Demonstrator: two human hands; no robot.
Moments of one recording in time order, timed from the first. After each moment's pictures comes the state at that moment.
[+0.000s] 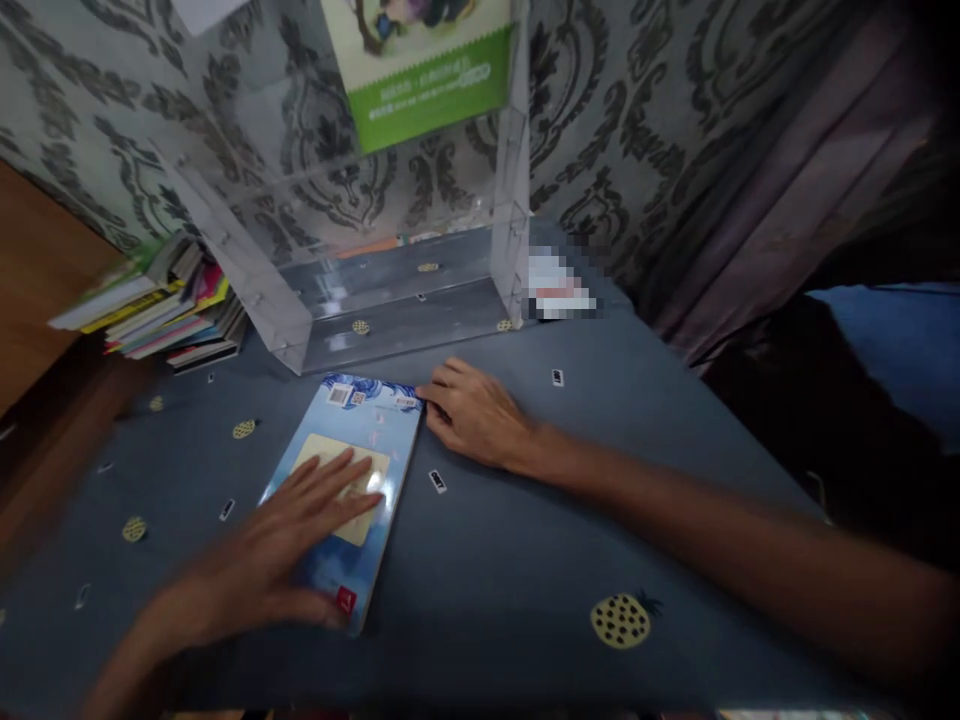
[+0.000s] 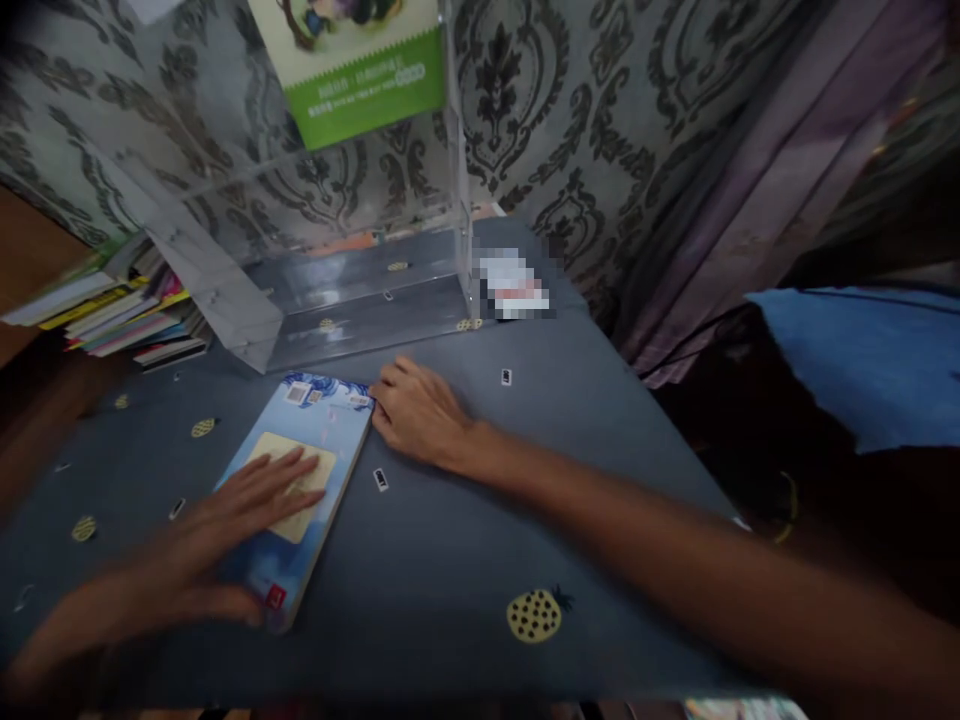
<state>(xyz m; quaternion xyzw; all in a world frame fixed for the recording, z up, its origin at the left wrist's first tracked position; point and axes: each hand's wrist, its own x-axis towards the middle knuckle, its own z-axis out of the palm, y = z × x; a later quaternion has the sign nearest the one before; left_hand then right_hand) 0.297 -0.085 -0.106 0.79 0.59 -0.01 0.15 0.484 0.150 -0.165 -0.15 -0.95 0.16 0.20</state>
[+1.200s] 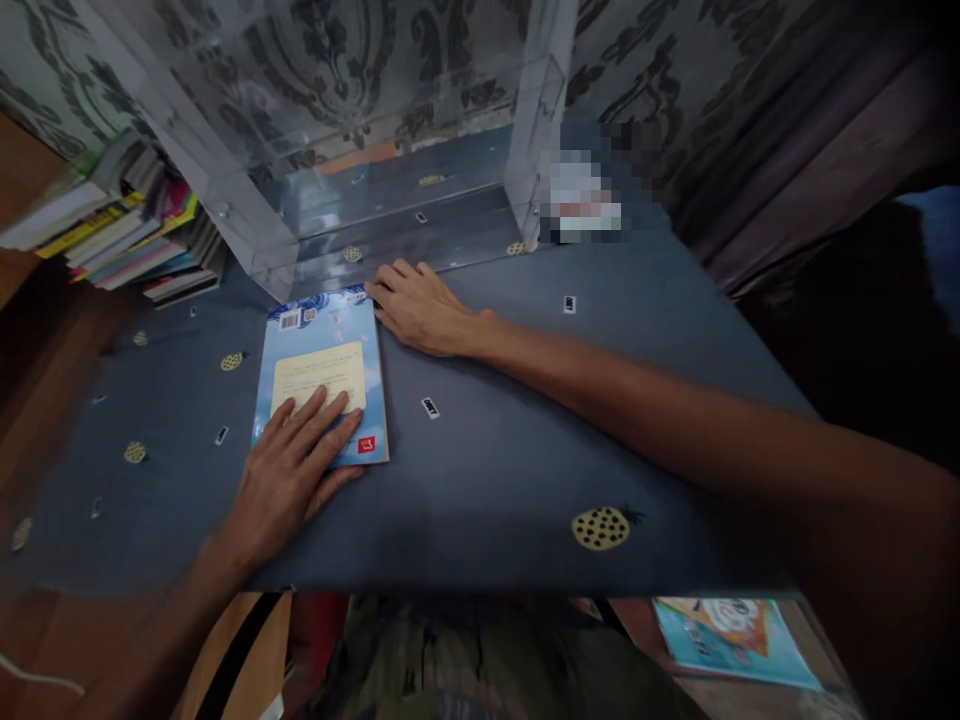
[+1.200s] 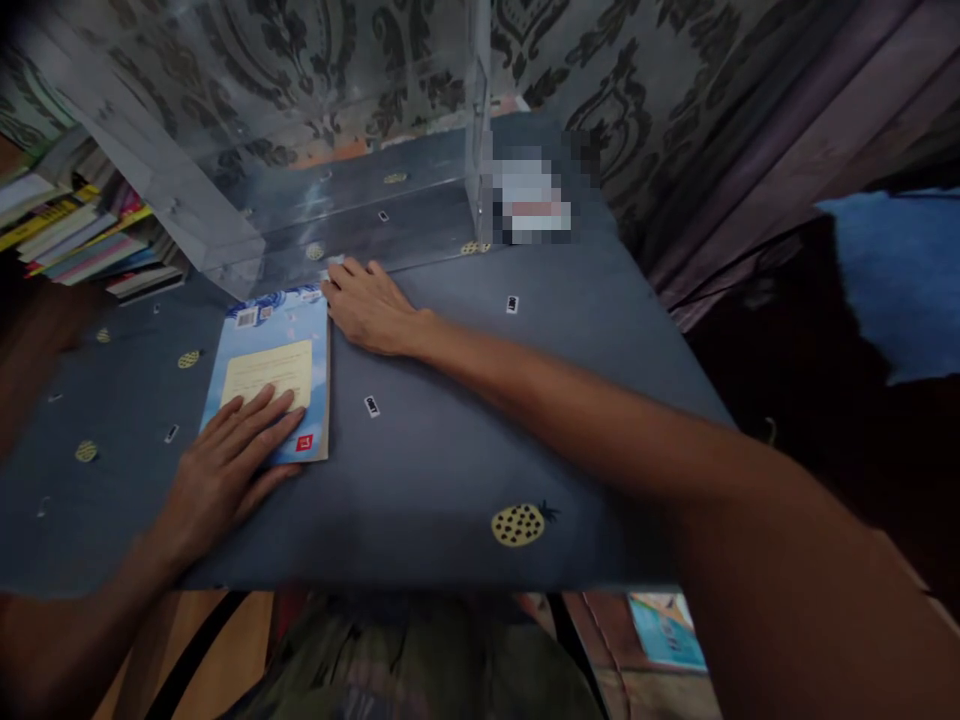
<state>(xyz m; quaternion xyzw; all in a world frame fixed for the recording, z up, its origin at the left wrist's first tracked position) 0.325 -0.098 -0.151 0.75 0.66 0.04 -0.10 0.413 0.174 -0.182 -0.08 -0.97 0.08 0.20</state>
